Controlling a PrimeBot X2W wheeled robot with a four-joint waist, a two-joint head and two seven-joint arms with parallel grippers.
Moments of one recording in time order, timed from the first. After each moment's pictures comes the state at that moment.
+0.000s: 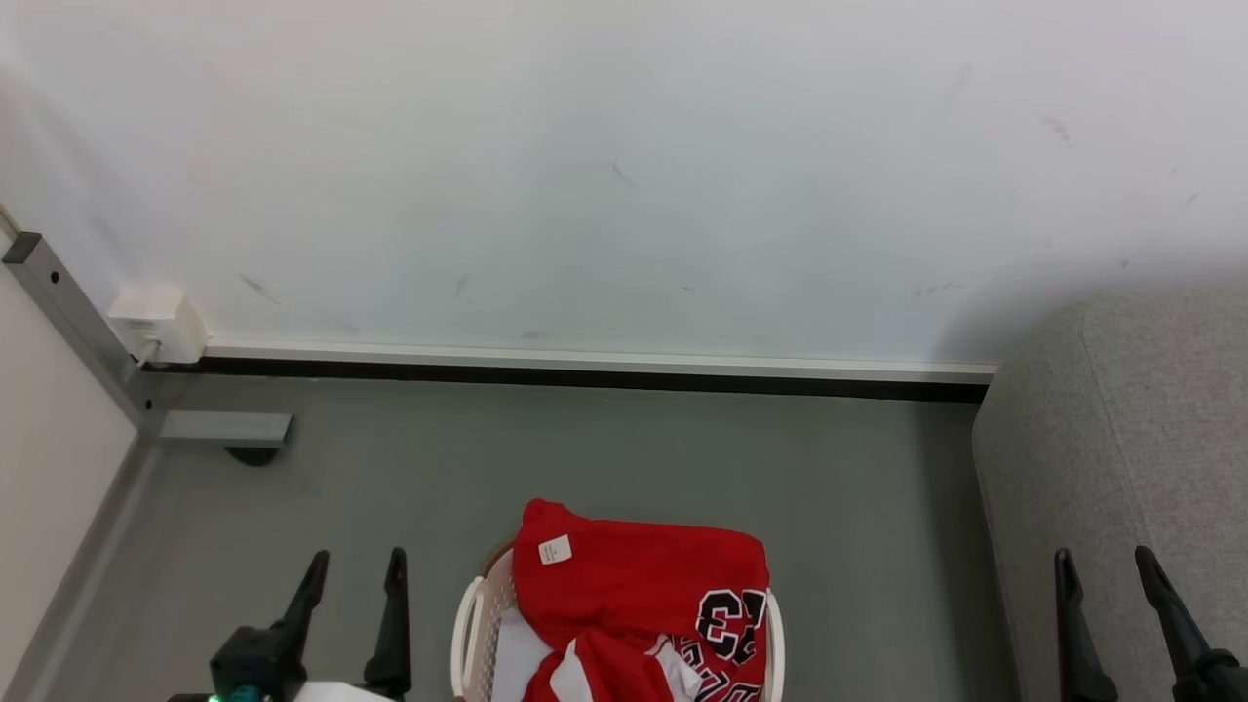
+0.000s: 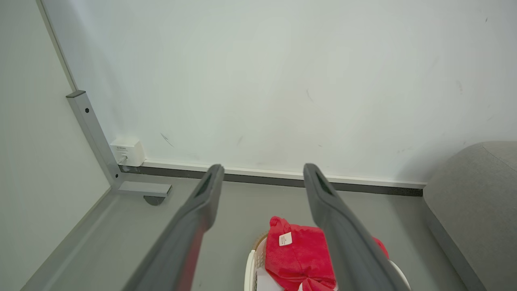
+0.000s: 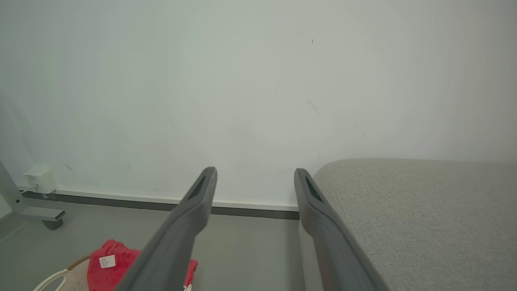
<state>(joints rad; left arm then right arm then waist) -0.06 0.07 -0.04 0.27 -0.13 0.00 -0.24 0.03 -0.05 -0.08 0.13 0.14 0.13 -0.24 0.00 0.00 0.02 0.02</state>
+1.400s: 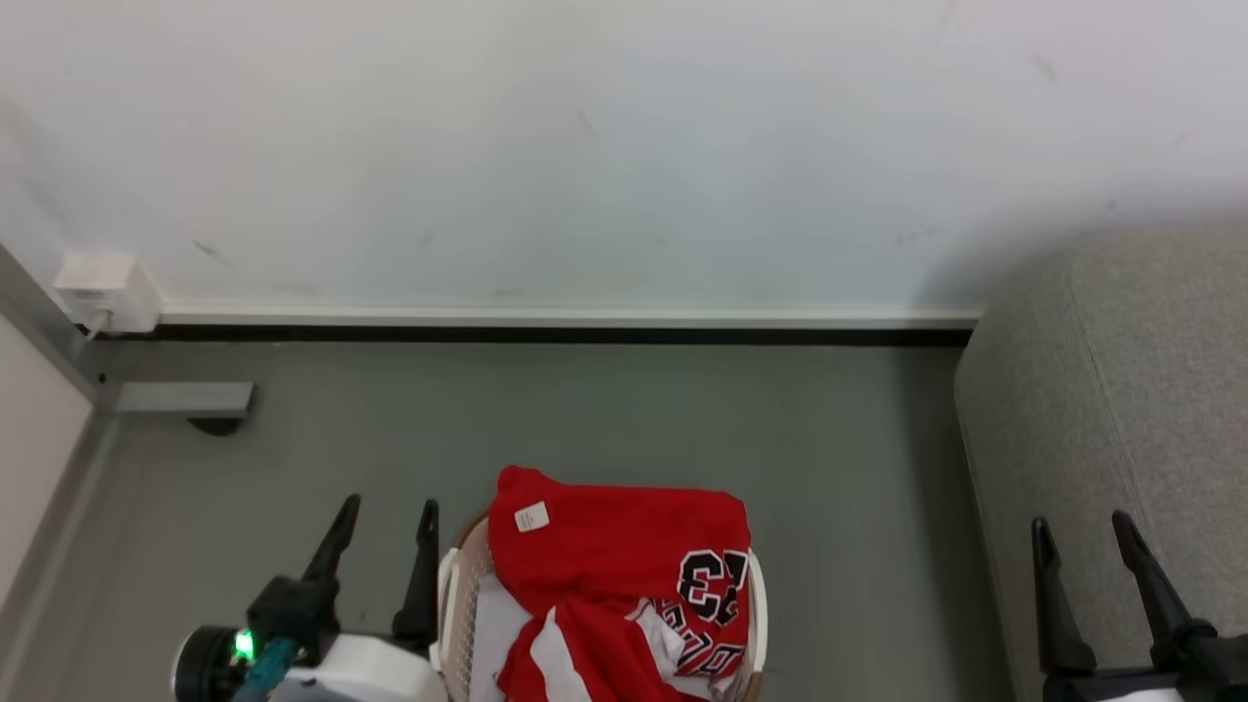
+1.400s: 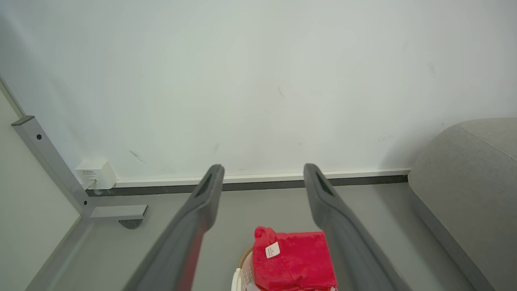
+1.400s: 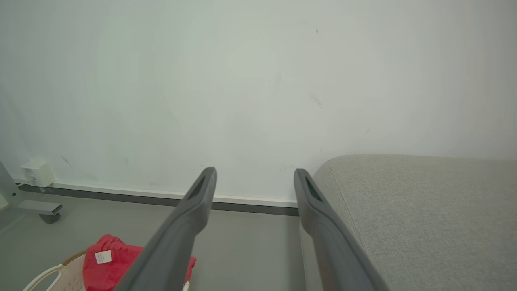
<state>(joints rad) -0.12 0.06 -0.05 0.28 -0.03 -0.03 -0.26 0.00 -0.05 -0.05 0.15 0.12 0.13 -0.26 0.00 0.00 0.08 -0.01</state>
